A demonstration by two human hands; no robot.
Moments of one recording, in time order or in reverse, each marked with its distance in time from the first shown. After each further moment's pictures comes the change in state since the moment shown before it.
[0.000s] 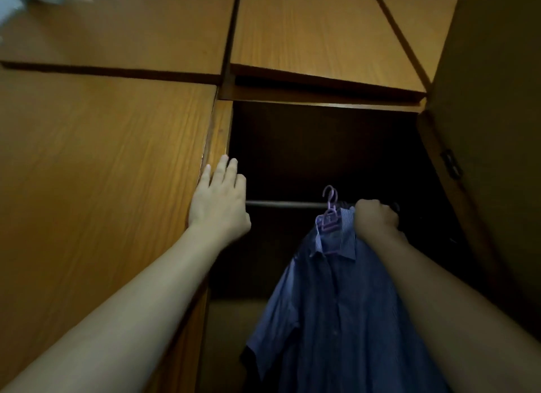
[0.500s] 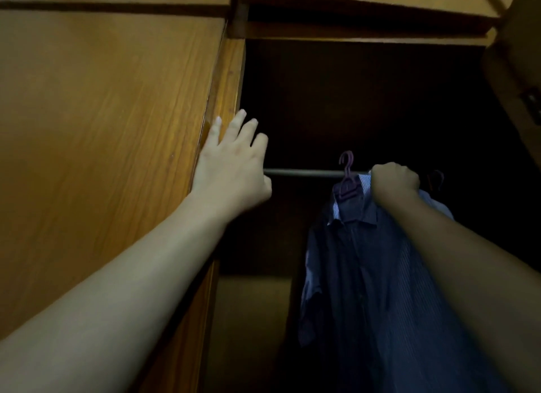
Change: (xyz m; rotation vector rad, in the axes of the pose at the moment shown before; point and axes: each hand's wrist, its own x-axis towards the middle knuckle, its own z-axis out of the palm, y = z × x) left_hand -0.001 0.000 0.029 -0.001 0.133 0.037; right_hand 0.052 -0.031 0.055 -0.166 0.129 -0.075
